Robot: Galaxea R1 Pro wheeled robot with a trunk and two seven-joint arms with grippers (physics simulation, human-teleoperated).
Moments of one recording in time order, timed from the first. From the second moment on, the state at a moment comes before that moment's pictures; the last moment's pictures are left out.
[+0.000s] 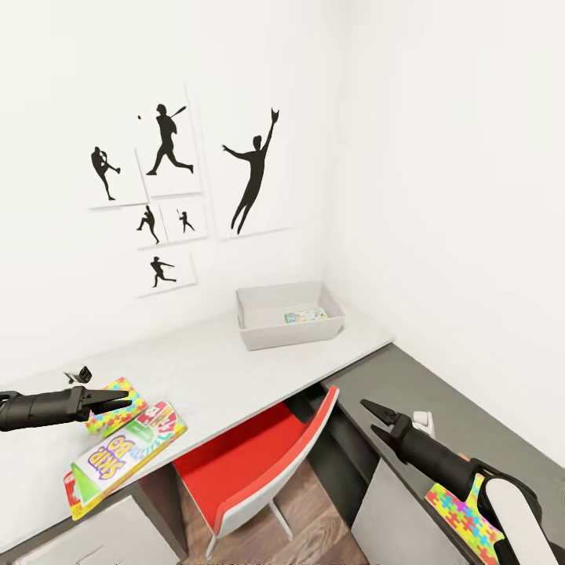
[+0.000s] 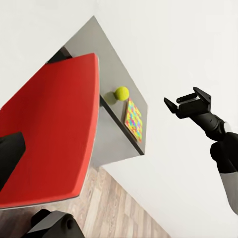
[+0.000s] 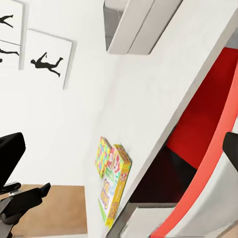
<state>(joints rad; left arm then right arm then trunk) -0.70 0.67 -0.12 -0.73 0.38 0.84 -1.57 -0.14 -0.11 -0.18 -1.58 -1.20 0.87 0.12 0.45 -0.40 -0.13</state>
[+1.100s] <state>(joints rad) -0.70 0.67 -0.12 -0.73 0.38 0.84 -1.57 -0.14 -0.10 -0.18 -1.57 -1.14 0.83 0.12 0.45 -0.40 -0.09</state>
